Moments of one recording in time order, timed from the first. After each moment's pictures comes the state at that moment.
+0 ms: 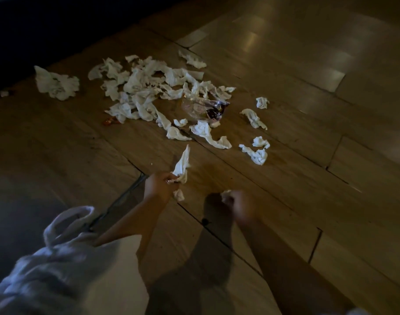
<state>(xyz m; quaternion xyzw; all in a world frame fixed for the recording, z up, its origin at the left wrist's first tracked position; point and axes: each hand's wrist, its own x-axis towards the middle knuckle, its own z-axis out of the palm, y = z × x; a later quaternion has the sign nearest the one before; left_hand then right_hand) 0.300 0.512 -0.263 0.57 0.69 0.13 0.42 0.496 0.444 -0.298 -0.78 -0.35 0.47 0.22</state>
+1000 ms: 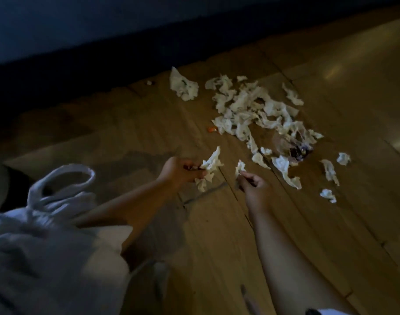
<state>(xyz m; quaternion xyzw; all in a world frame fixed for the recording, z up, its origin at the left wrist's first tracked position) 0.120 0.484 -0.067 0.40 0.70 0.29 0.51 0.310 0.493 -0.122 -0.68 -0.36 0.51 0.39</state>
